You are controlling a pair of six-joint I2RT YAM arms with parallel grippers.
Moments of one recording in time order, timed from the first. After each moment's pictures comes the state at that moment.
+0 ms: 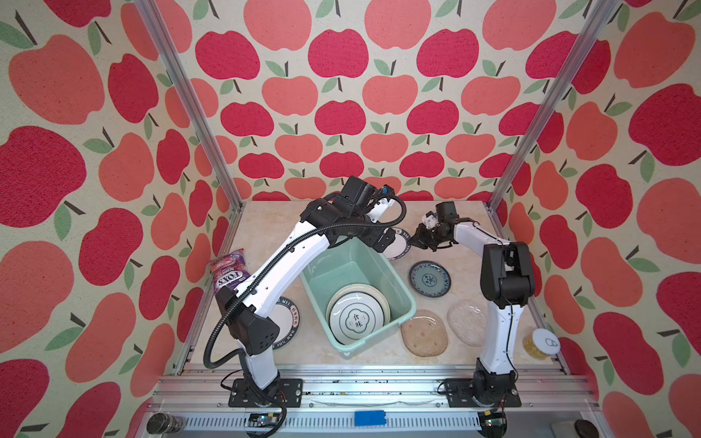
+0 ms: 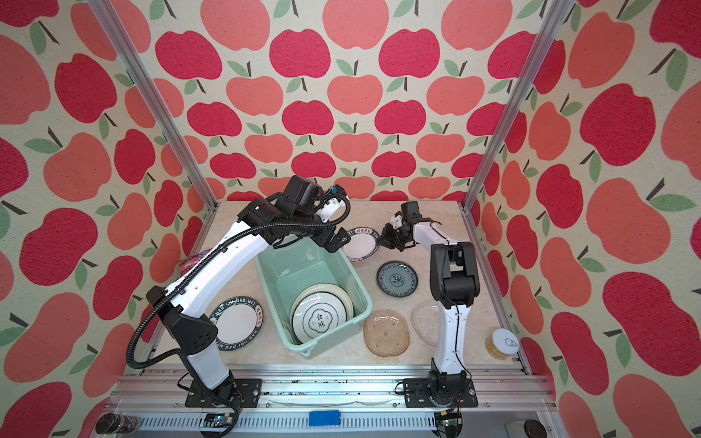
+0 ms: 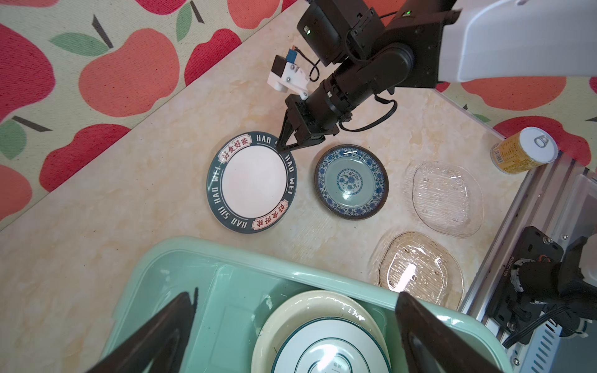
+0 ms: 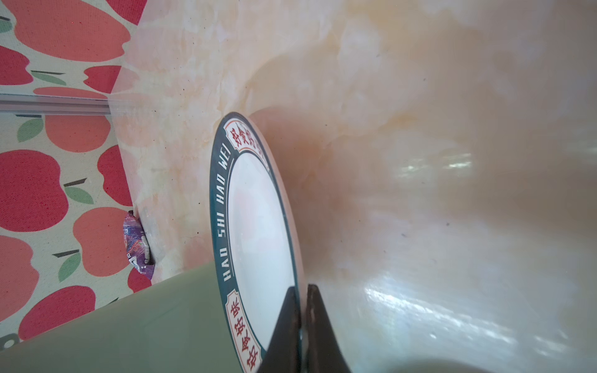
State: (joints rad) left arm -0.71 1.73 2.00 -1.01 0.13 0.07; right arm 0.20 2.09 1.58 -0.53 -0.54 0.52
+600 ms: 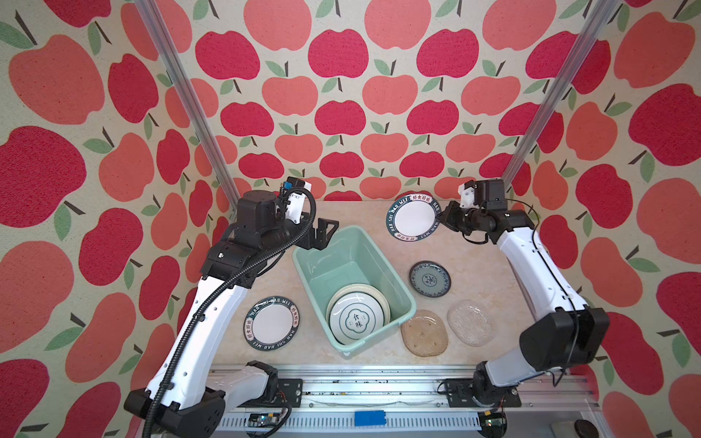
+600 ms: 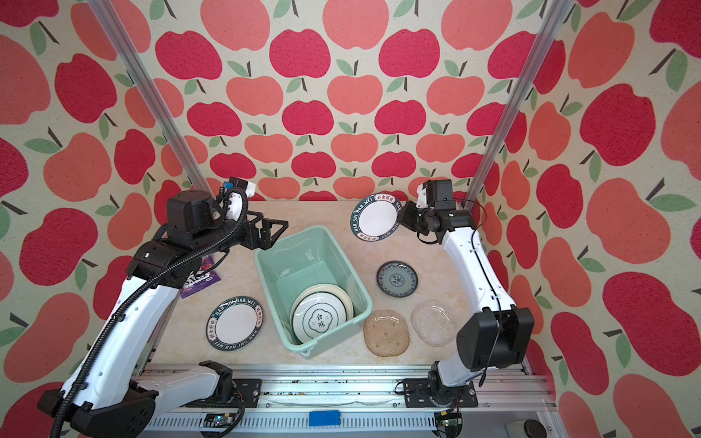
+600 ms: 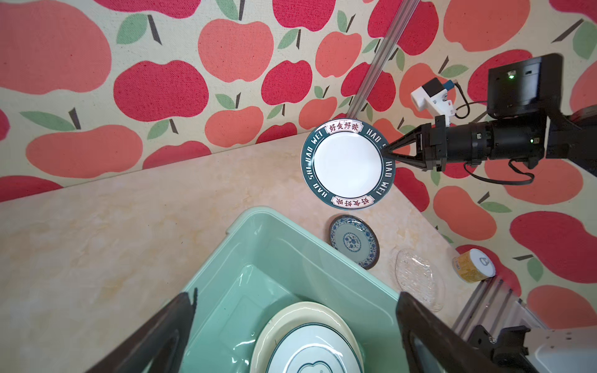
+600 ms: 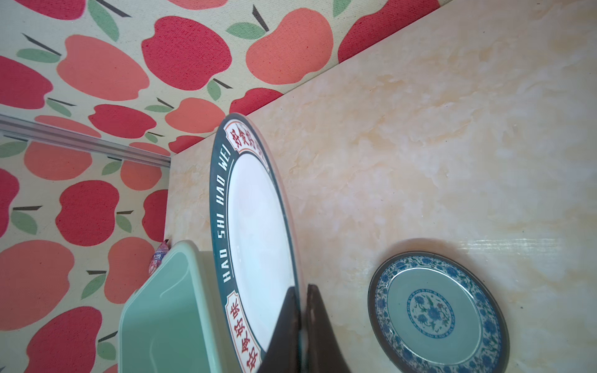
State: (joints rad) left arm -0.32 1.16 1.51 -0.76 0.41 -0.18; right arm 0.21 1.51 1.56 -0.75 -0.33 0.54
